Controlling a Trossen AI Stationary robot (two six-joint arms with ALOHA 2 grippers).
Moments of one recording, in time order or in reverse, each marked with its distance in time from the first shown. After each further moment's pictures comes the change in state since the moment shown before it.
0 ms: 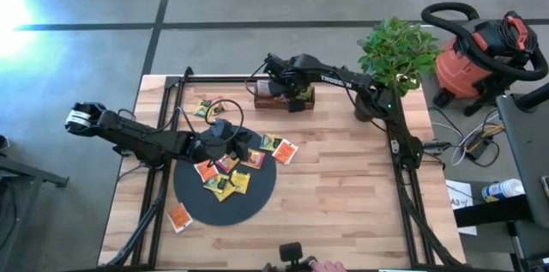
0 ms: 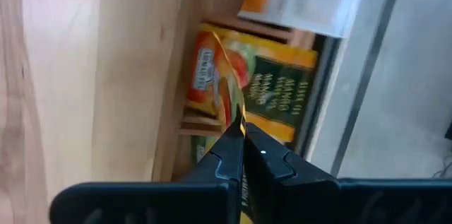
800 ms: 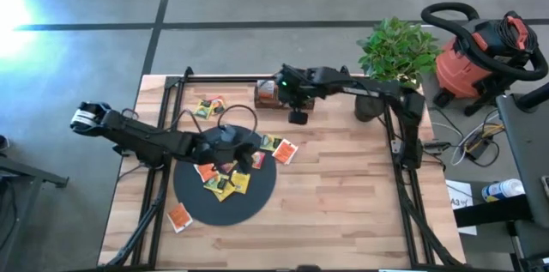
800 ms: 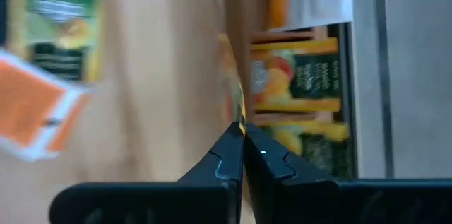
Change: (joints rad) left arm -0.030 0.067 0.118 -0.137 0.179 0.046; right arm 0.085 -0.308 -0.394 0.239 -0.040 0.332
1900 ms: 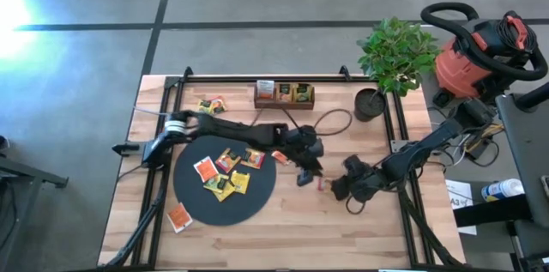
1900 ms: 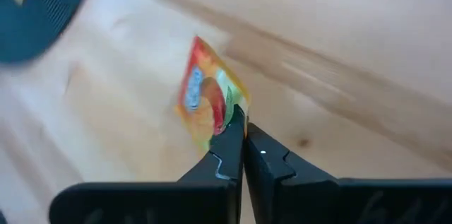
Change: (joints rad) left arm 0.198 0.864 0.906 -0.050 0.825 0.664; right arm 0.918 -0.673 -1.194 0.601 0.223 1.888
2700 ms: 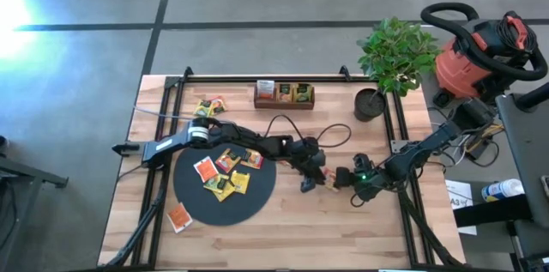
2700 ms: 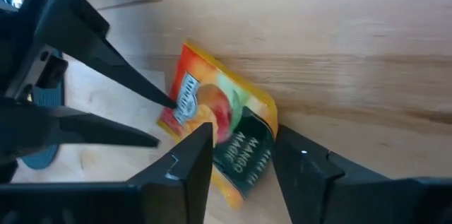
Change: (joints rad) left arm 0.008 0.276 -0.023 0.326 0.092 -0.011; right arm 0.004 0.013 -0.173 0.179 0.062 0.522
